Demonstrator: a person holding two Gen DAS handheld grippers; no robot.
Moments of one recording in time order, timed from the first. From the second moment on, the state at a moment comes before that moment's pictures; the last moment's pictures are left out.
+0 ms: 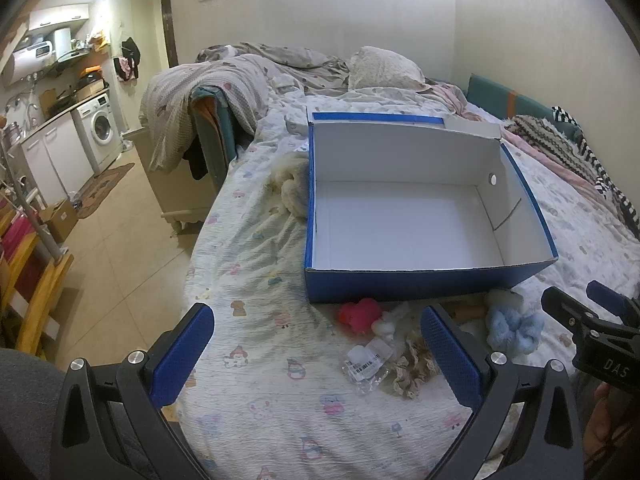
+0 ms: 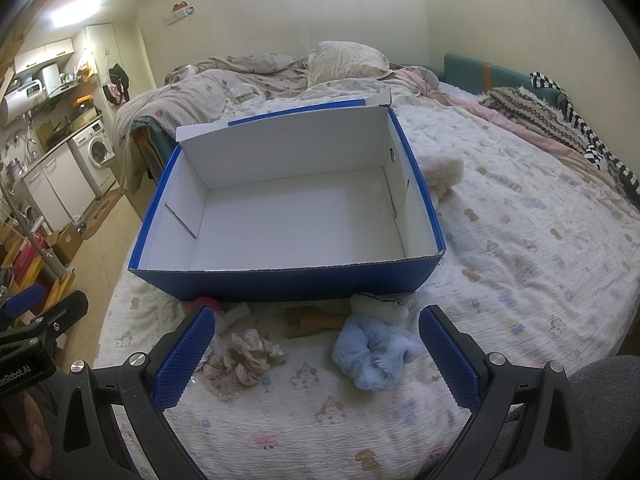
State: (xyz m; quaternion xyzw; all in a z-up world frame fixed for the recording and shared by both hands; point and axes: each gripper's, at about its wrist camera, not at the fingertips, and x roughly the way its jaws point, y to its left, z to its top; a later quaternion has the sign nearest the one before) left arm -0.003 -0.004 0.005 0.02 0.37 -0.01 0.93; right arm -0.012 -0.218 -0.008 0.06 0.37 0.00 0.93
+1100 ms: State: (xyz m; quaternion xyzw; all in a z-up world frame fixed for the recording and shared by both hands) left arm -0.001 0.002 0.004 0.01 0.38 0.00 0.92; right arm -0.013 -0.218 -0.006 0.08 0.37 0.02 0.92
